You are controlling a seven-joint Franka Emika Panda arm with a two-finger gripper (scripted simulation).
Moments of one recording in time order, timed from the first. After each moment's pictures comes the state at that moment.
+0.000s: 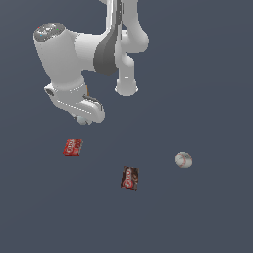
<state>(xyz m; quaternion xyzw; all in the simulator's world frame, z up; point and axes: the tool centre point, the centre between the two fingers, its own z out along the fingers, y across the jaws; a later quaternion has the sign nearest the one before) -0.032 -0.171 0.232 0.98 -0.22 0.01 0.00</state>
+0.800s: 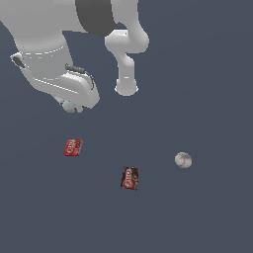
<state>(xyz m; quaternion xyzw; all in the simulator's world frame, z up) 0.019 -0.164 0.347 0.98 -0.22 0.00 0.00</state>
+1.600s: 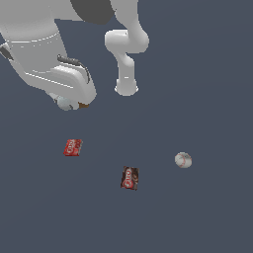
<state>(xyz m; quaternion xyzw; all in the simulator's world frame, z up) 0.032 -0.166 0.370 0.98 -0.21 0.00 0.00</state>
